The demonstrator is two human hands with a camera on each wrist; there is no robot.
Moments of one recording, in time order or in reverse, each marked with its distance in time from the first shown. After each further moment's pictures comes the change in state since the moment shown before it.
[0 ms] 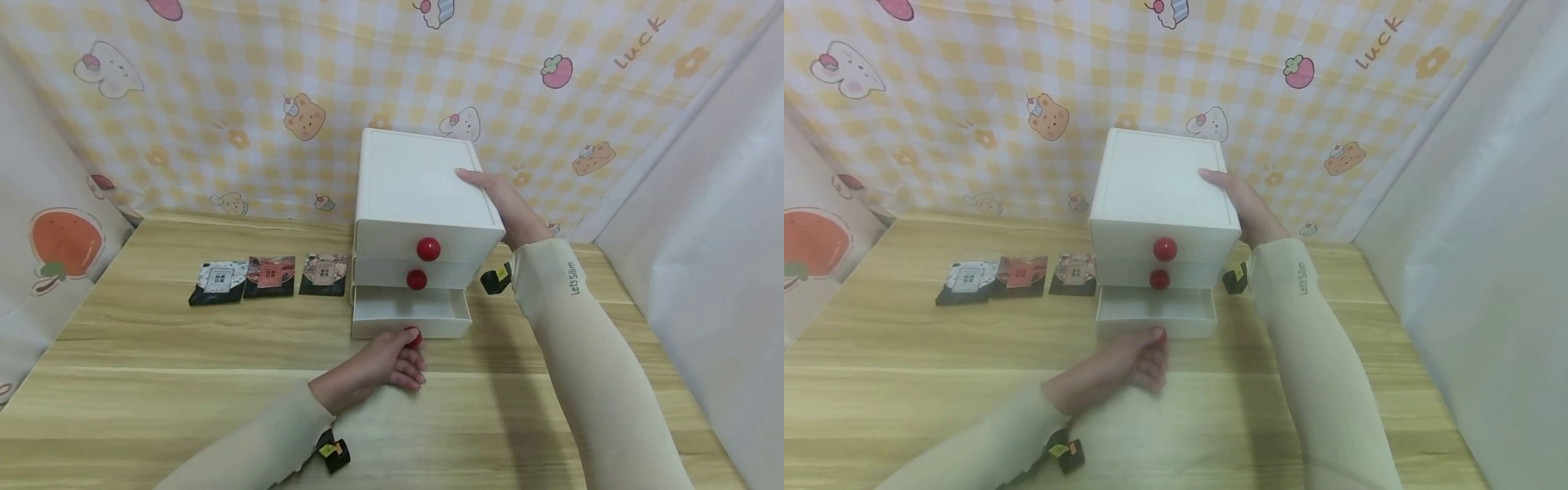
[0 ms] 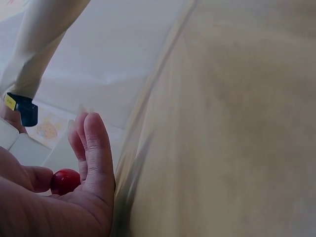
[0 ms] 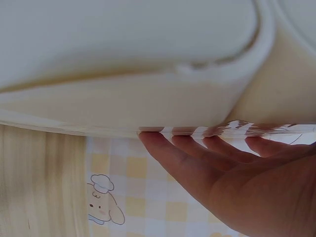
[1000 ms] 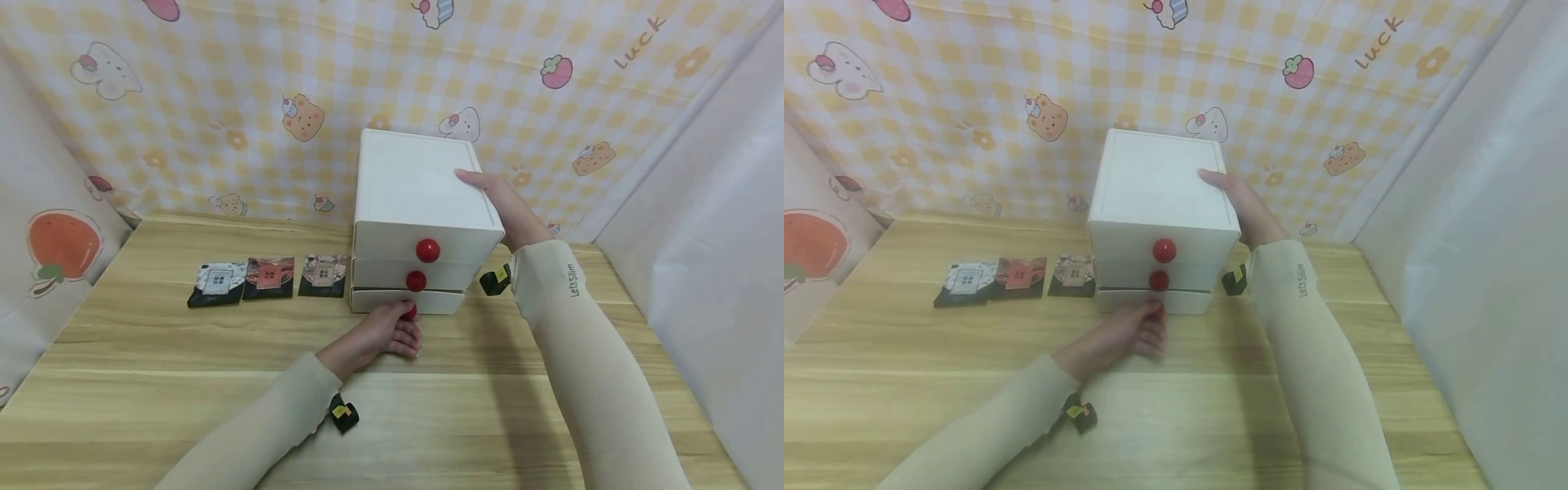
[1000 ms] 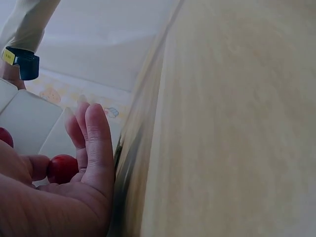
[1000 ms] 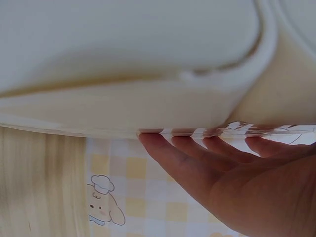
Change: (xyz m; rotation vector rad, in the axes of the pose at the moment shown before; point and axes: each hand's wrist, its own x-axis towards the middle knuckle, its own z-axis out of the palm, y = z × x) left_hand 0.035 0.019 -0.020 0.005 0.078 0.007; right_hand -0.001 0.000 0.001 0.008 0.014 0.006
